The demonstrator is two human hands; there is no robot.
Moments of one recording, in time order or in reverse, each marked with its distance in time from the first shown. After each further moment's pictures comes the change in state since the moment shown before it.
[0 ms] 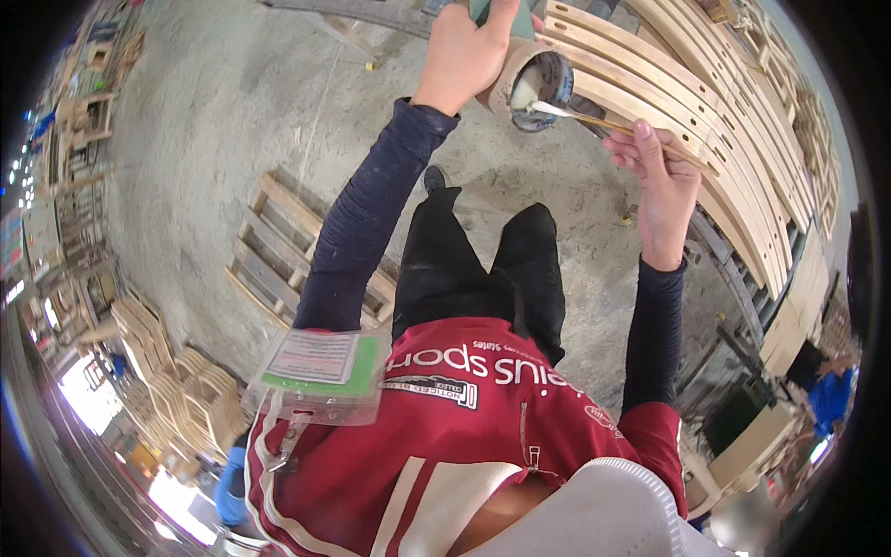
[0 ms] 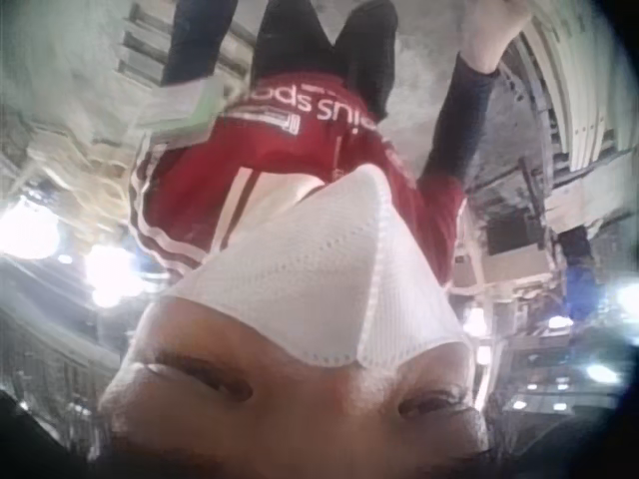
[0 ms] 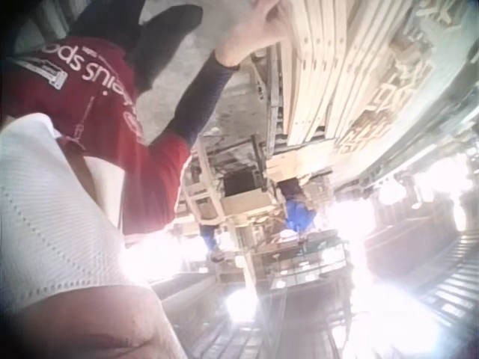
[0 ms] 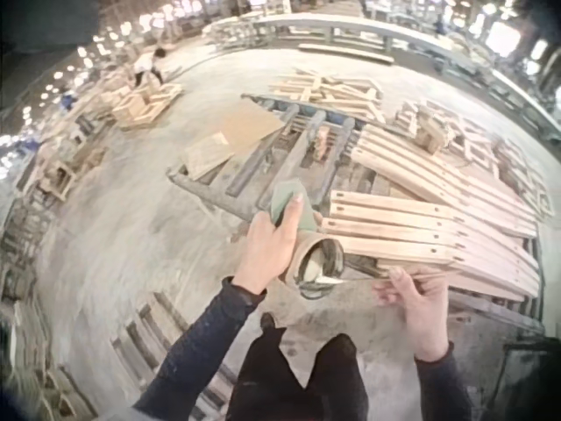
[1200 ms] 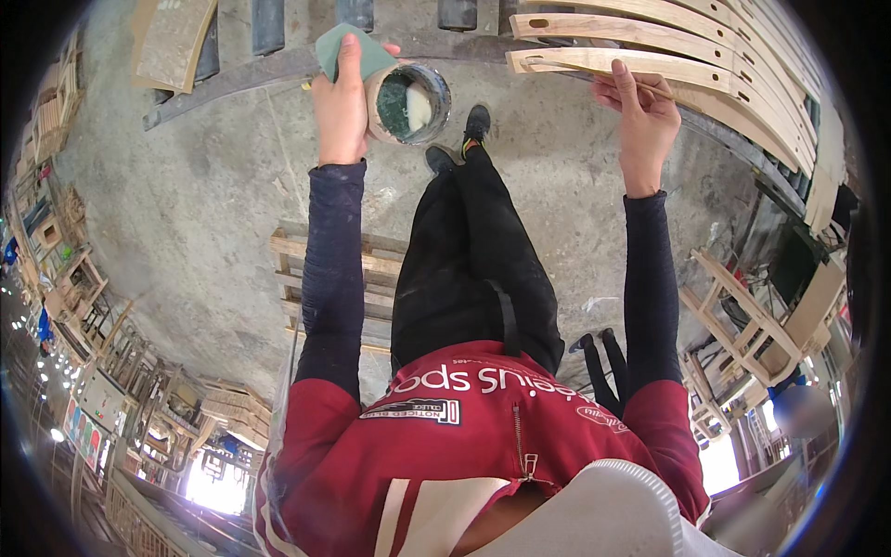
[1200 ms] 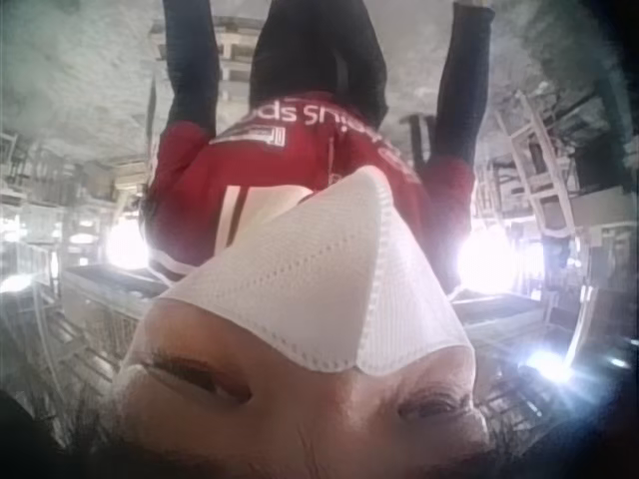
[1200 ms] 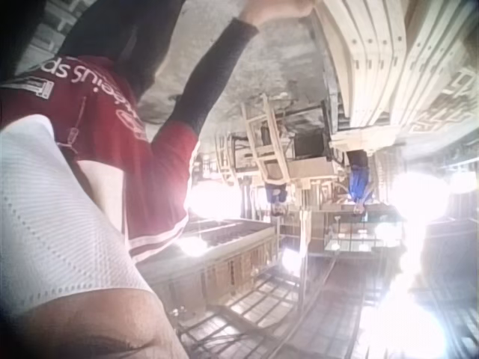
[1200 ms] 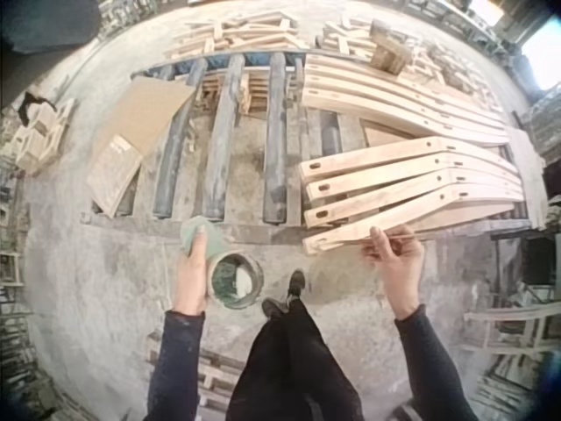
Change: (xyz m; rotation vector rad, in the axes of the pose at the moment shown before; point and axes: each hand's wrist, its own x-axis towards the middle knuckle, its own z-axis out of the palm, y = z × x) left_hand 0.085 -0.145 0.001 -0.729 -0.405 -0.459; right_hand 0.086 0.129 0.049 -0.122 0.591 0.001
